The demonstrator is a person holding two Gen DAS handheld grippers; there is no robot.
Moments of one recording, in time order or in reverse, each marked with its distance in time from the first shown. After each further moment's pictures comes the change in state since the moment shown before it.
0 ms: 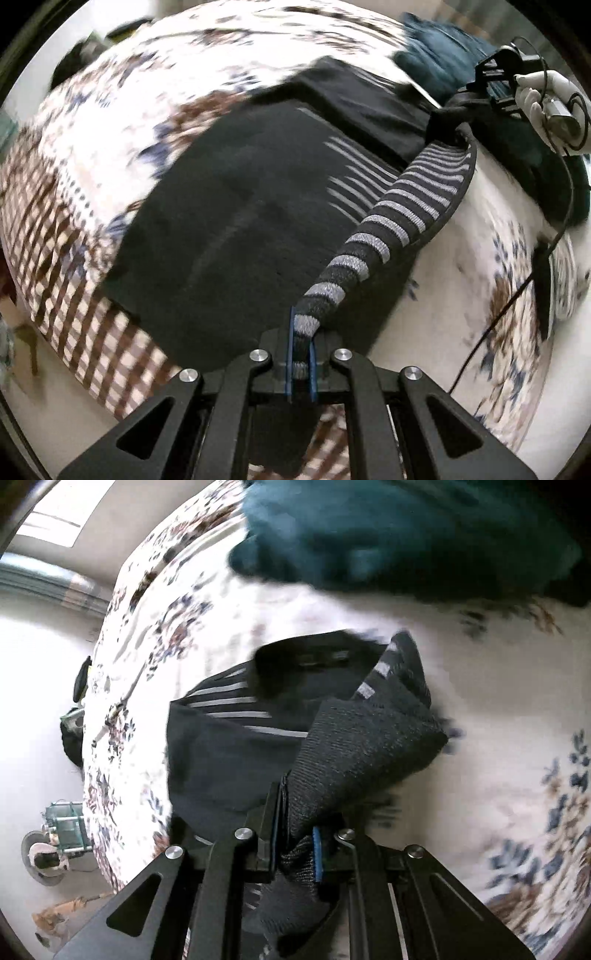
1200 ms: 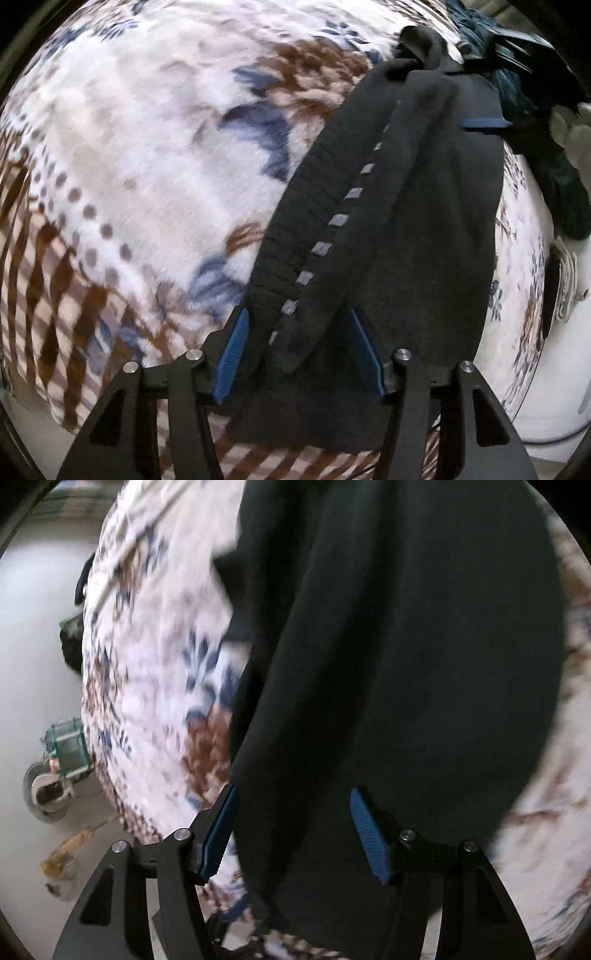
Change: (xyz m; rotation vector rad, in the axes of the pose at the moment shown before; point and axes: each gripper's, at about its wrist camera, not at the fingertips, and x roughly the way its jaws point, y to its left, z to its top) left arm 0.072 0.164 0.072 -0.012 0.207 -0.089; right arm 0.184 0.174 -0.152 -0.095 0.448 0.074
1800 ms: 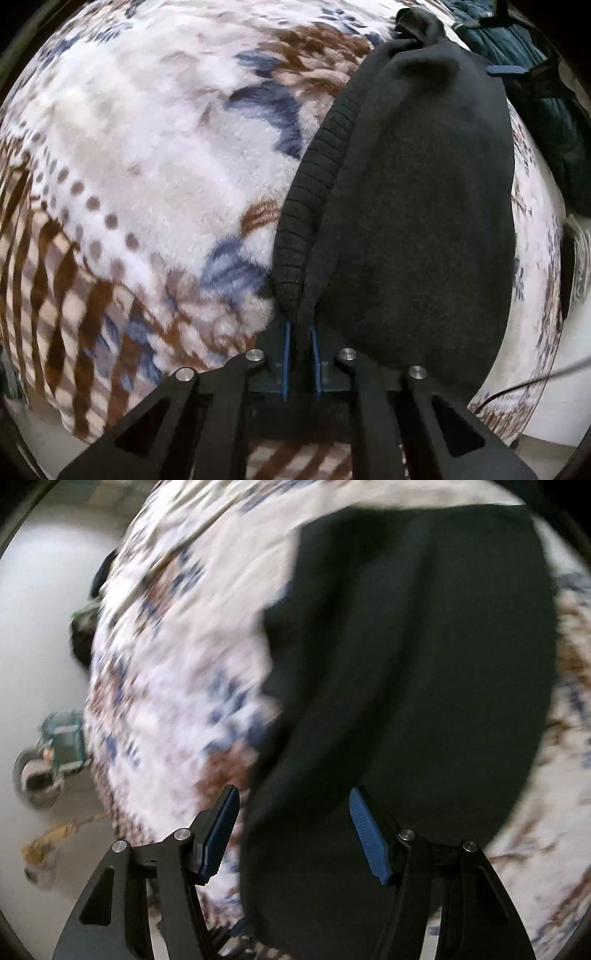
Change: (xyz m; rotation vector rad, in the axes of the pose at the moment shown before) left arm 0.008 0.002 -0.008 0.073 -0.002 0.053; right arm -0.069 0.003 0.036 -0.072 -0.147 -0.072
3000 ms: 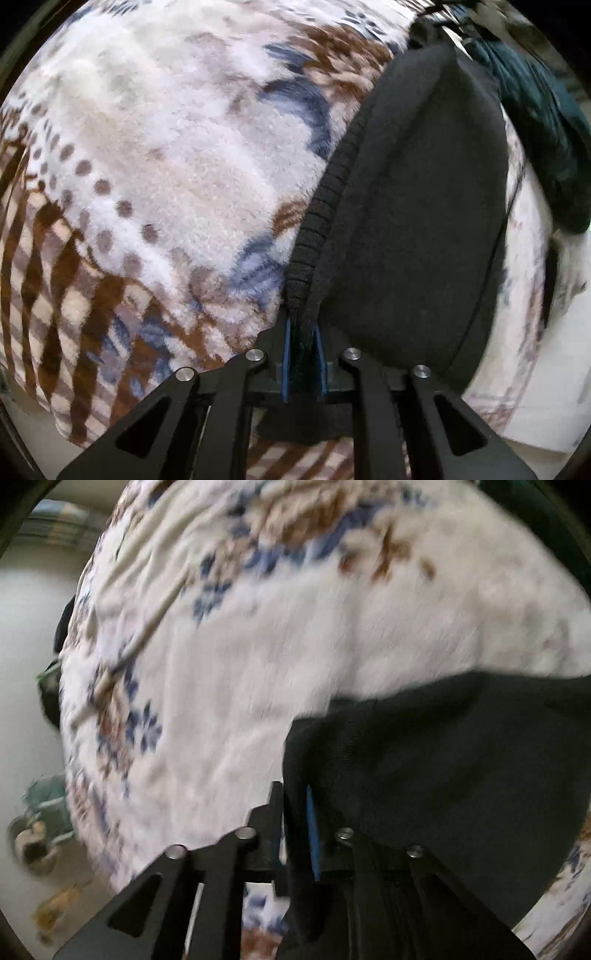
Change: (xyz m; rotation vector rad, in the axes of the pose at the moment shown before) left arm -0.006 0.026 0.000 -0.091 0.038 -0.107; right arm 0.034 0.028 0.193 0.099 -0.029 -0.030
